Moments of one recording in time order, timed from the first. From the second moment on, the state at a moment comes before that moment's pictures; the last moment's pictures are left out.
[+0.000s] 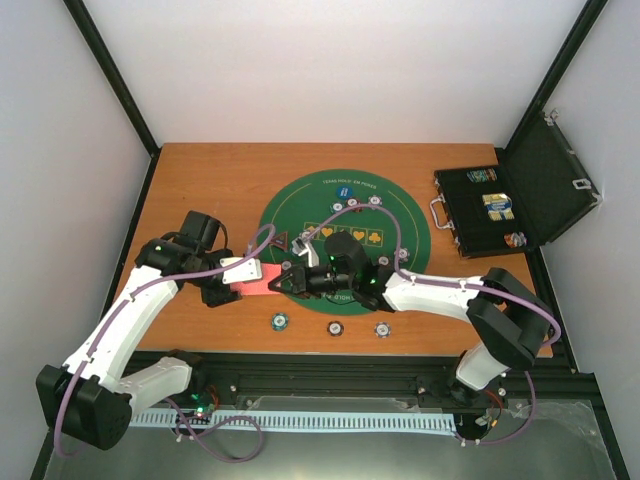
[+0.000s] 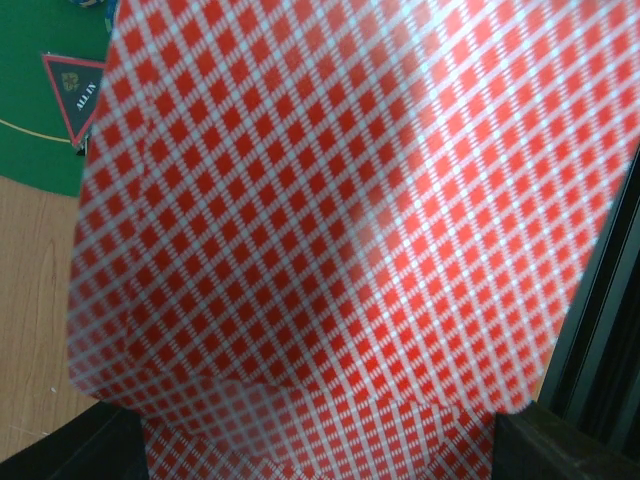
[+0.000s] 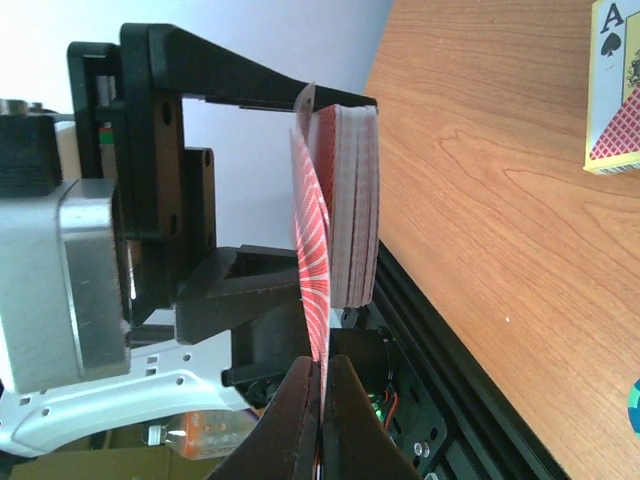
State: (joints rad) left arm -0.31 1.05 0.96 -1.13 0.21 1.00; right arm 0.96 1.58 0.86 0.39 -0.61 1.09
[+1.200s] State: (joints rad) left arm -0.31 1.01 0.94 -1.15 0.24 1.07; right arm 0.95 1.62 0.96 0.27 -0.67 1.03
